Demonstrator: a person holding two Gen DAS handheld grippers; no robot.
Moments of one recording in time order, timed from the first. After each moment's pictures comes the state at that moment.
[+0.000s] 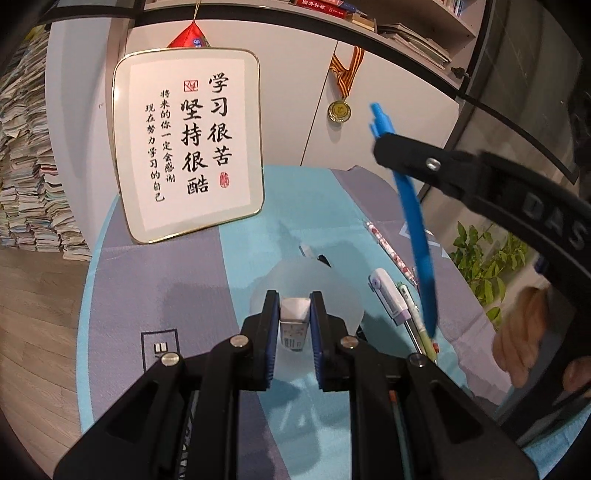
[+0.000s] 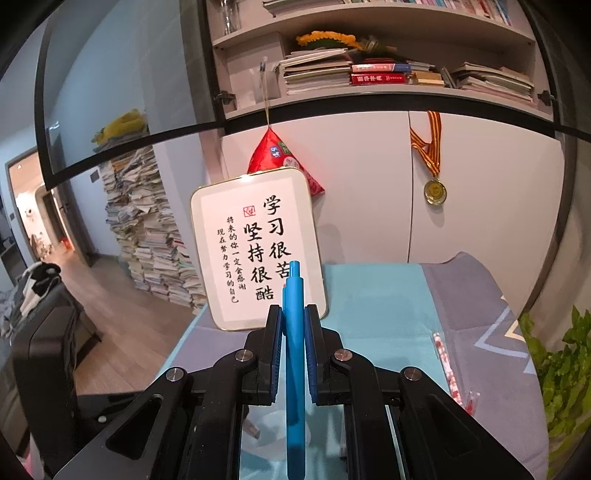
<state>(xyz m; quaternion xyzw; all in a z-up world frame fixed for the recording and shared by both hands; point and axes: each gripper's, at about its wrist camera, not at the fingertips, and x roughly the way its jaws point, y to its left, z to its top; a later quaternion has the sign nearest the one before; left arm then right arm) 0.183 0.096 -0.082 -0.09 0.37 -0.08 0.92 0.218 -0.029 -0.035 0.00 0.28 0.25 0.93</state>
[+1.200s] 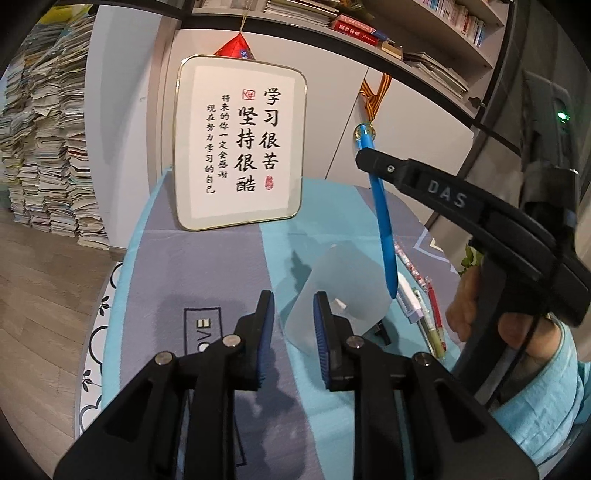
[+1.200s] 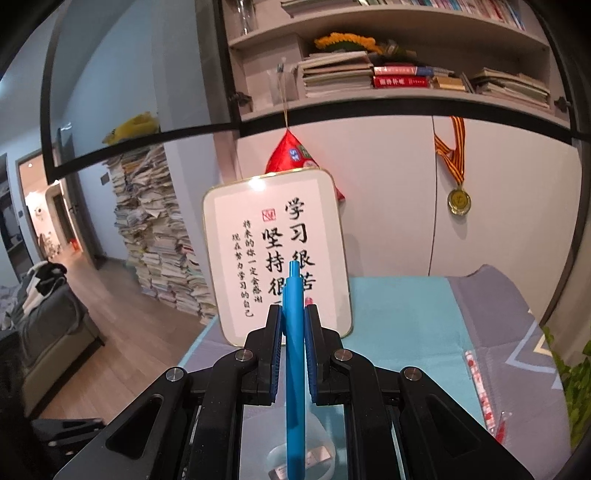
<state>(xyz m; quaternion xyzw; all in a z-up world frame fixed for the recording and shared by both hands) 0.145 0.135 -0.082 -0.12 0.35 -0.04 0.93 0.234 0.003 -0.054 0.01 0.25 0.27 0.93</state>
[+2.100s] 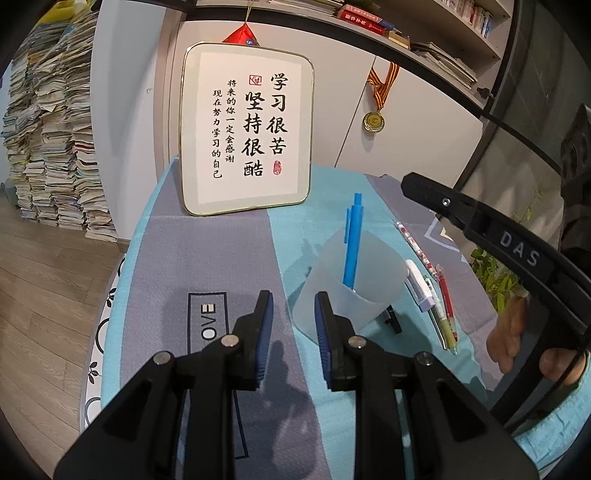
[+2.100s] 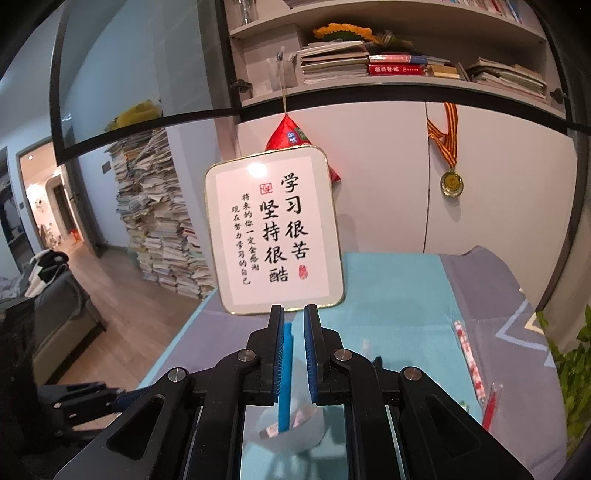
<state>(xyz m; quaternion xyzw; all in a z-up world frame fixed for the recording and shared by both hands) 0.144 0.133 -0.093 -0.12 0.36 -0.03 0.92 0.205 -0.023 -0.063 0.00 0.28 0.27 0.92</state>
